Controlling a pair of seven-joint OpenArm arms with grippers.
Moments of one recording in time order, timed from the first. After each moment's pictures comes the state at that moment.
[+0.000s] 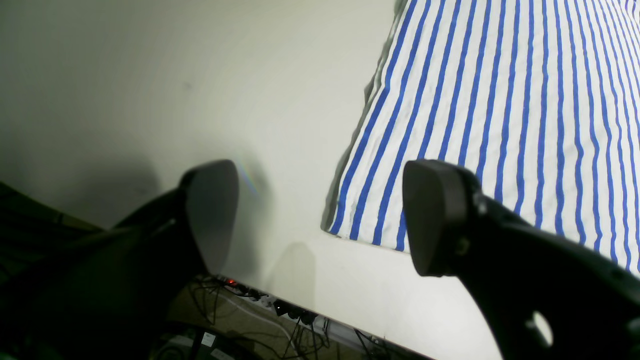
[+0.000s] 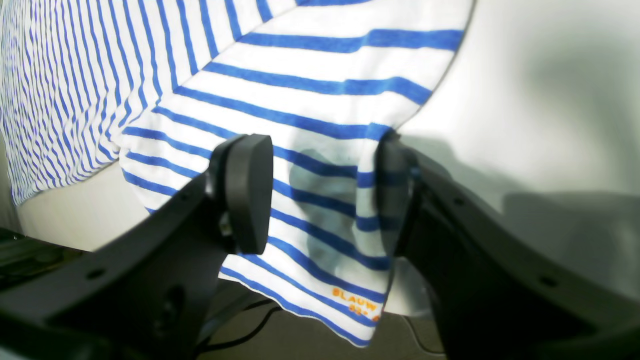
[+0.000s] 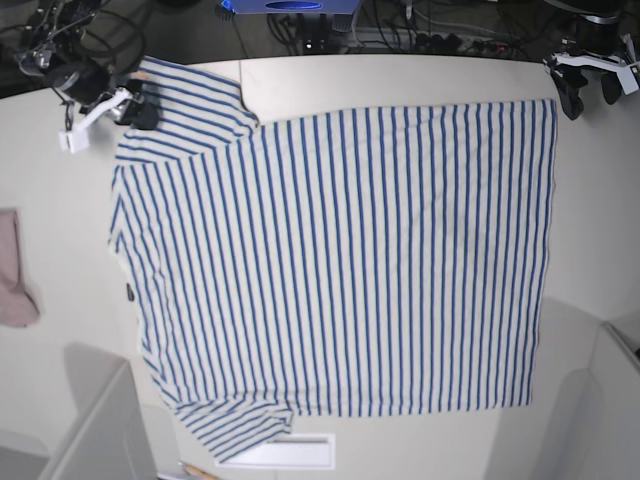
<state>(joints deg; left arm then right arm) 50.9 -10.9 -40.9 104.6 -40.6 -14.8 15.1 -24.6 8.4 35.8 89.2 47.9 31.0 -63.1</state>
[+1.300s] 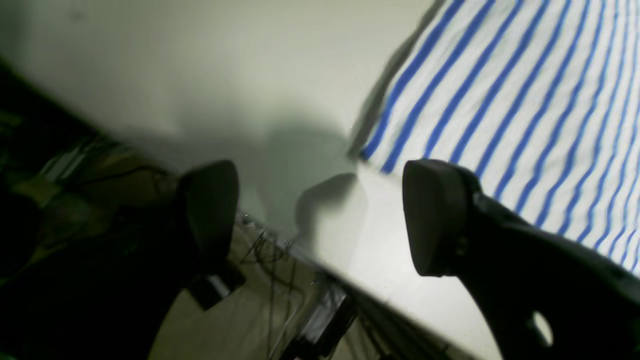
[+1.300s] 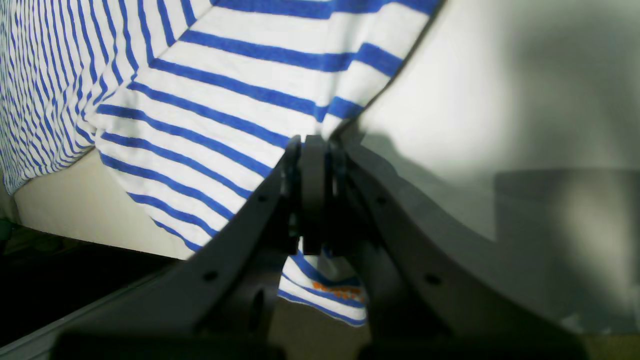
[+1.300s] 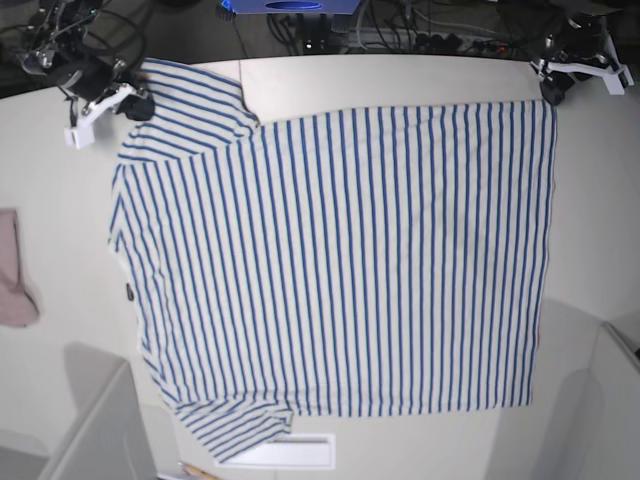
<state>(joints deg) 36.0 -3.5 -51.4 96.8 -40.2 -18.5 41.8 -24.6 8.4 35.8 88.8 47.0 30.9 -64.9</state>
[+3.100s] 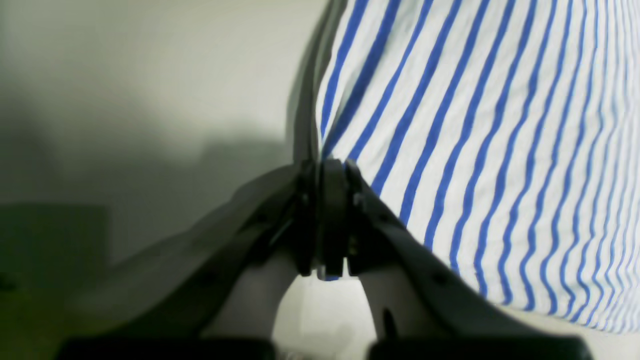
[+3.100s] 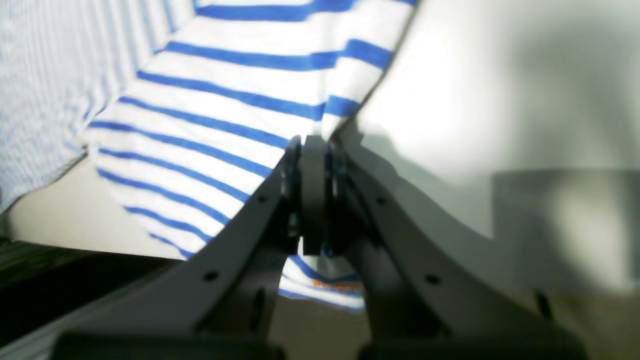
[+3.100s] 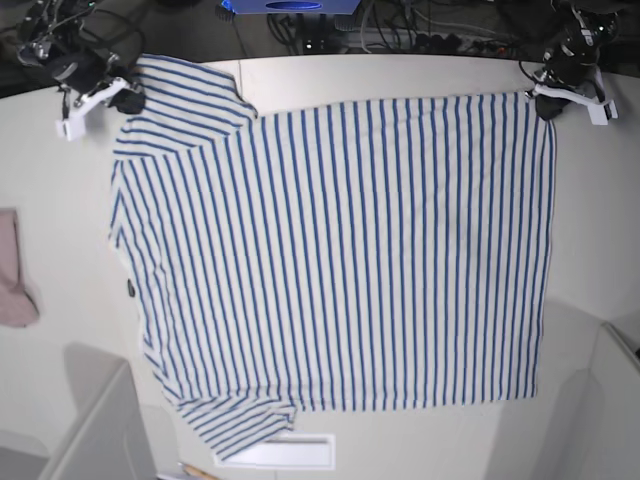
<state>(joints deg) 31.9 -8.0 -45.2 92.5 -40.5 -20.5 44.8 -26.5 7.8 38.9 90.9 45.3 30.9 -64.1</state>
